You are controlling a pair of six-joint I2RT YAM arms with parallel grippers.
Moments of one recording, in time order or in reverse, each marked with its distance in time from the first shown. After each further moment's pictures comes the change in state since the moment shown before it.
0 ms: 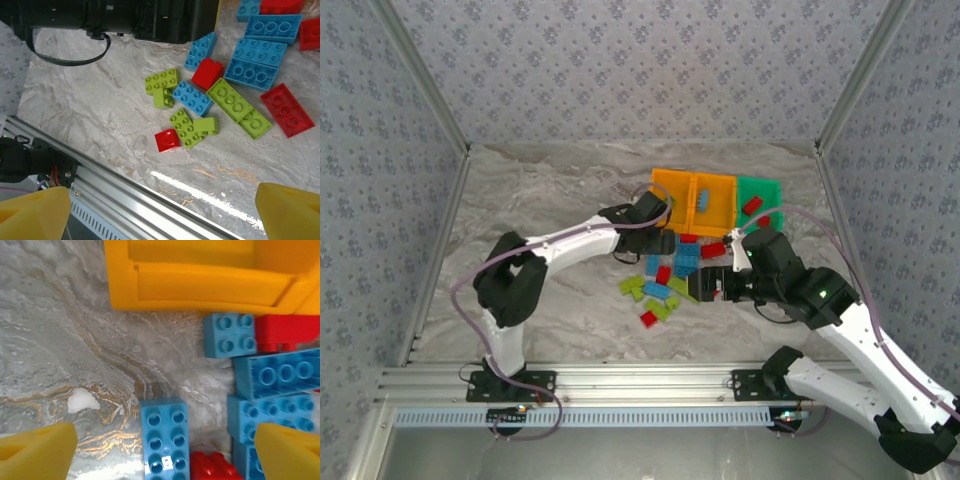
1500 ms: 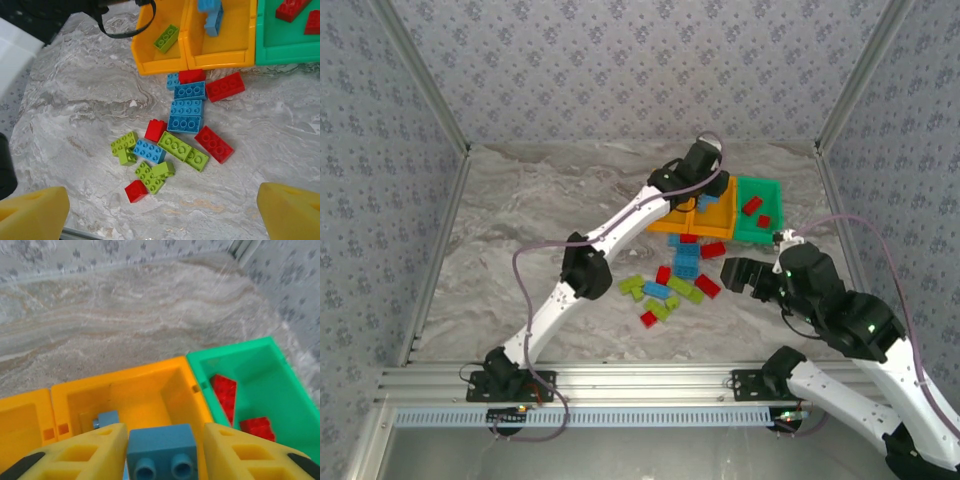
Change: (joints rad) left arm -0.006 0.766 1.382 -0.126 0.017 0.301; right arm 0.003 -0.174 0.068 -0.103 0.337 0.147
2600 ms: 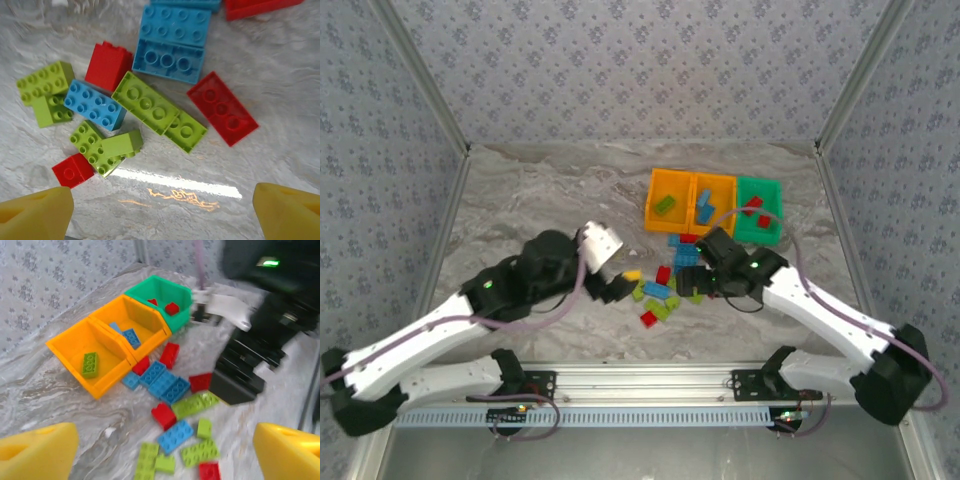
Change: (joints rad) left arm -0.198 -1.853 -1.841 0.180 0.027 0.453; right arm 0.050 0.534 -0.180 0.241 -0.122 -0.110
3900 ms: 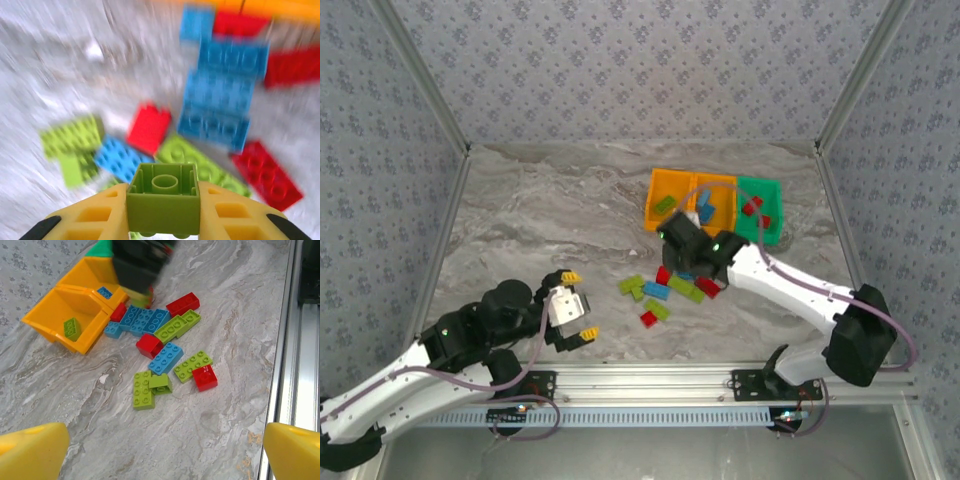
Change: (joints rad) left arm 0.000 -0.395 -0.321 -0.172 0.080 0.271; right arm 0.066 0.233 0.257 0.129 0.237 0.013
